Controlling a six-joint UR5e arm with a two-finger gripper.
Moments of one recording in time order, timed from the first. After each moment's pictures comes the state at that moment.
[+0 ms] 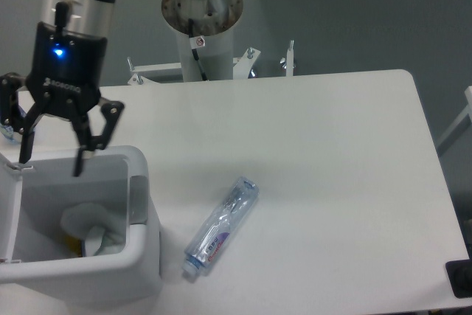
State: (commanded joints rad) arm 2.25 -1.72 -1.45 -0.83 1.21 0.11
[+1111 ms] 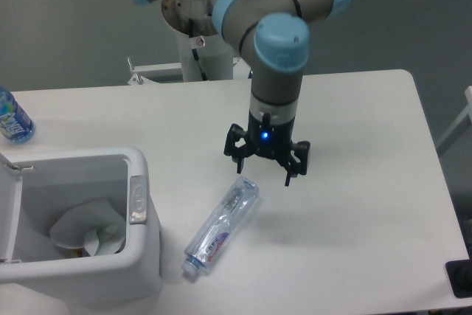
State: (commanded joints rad) arm 2.45 -1.88 -1.76 -0.94 1.43 0.81
